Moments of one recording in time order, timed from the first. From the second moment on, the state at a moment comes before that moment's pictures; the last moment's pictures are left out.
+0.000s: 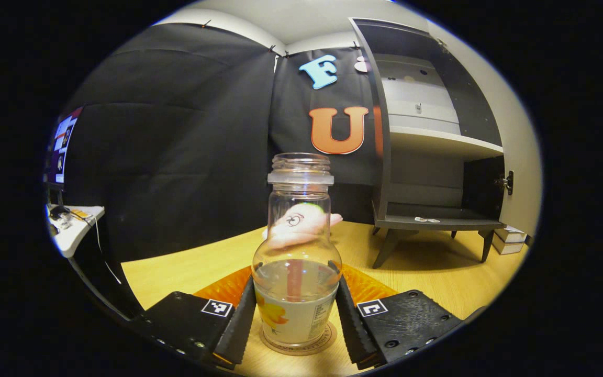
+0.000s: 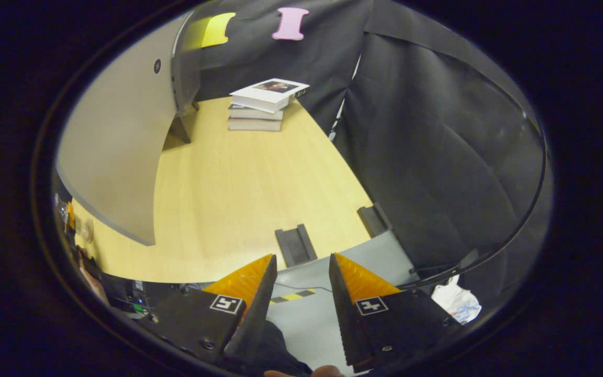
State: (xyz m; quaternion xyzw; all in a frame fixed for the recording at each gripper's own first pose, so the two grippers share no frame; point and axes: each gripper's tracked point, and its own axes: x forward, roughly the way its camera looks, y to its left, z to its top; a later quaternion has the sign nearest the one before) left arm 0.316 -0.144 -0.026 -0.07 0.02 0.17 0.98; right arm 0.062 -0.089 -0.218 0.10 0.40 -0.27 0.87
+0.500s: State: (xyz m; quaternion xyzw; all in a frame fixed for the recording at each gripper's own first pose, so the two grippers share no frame) left arm 0.319 -0.145 -0.035 -0.06 0.05 0.19 0.98; right arm 0.090 -0.055 -0.207 0.04 0.39 -0.22 0.89
